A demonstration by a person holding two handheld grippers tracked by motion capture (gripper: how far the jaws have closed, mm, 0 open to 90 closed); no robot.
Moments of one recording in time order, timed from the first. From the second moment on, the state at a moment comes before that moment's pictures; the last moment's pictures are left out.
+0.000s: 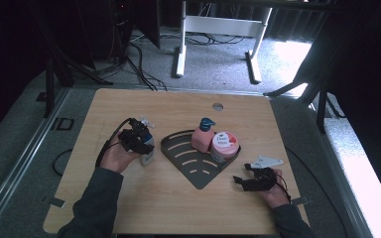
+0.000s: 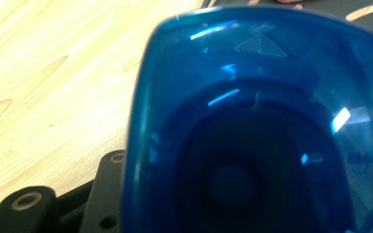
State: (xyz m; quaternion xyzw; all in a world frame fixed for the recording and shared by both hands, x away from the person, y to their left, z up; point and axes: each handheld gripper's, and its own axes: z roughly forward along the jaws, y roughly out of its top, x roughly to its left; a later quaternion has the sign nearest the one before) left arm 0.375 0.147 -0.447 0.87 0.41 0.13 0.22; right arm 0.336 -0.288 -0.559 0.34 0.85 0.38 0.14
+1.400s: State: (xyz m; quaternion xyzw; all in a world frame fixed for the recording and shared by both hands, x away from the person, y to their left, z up) left arm 0.373 0.147 -0.421 0.86 0.41 0.16 0.25; right arm 0.336 -0.287 -0.559 0.34 0.85 0.38 0.14
